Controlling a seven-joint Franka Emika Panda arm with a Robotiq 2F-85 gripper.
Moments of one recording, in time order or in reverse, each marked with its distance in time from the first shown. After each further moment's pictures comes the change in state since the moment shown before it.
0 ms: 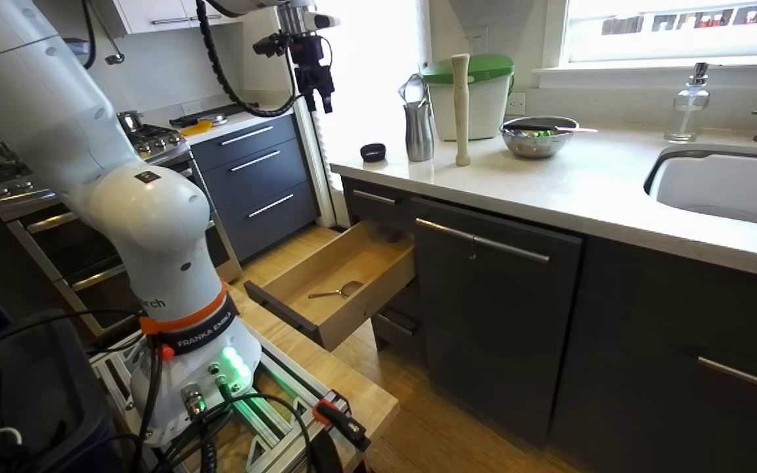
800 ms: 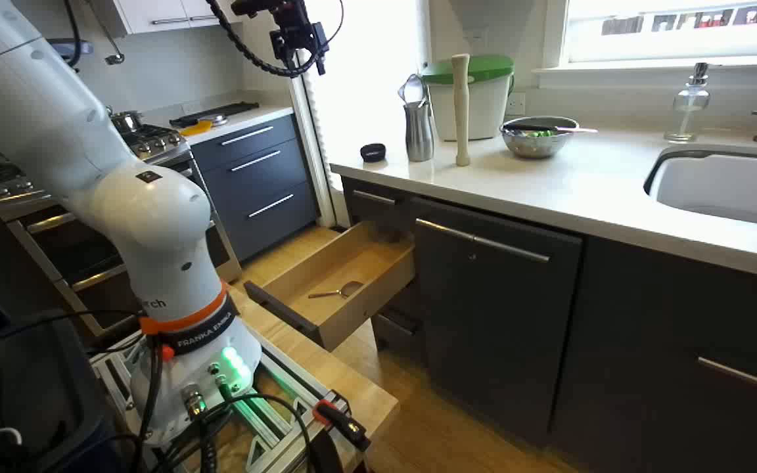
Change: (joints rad) arm 0.015 -0.074 0.002 0.121 0.013 -0.105 -0.368
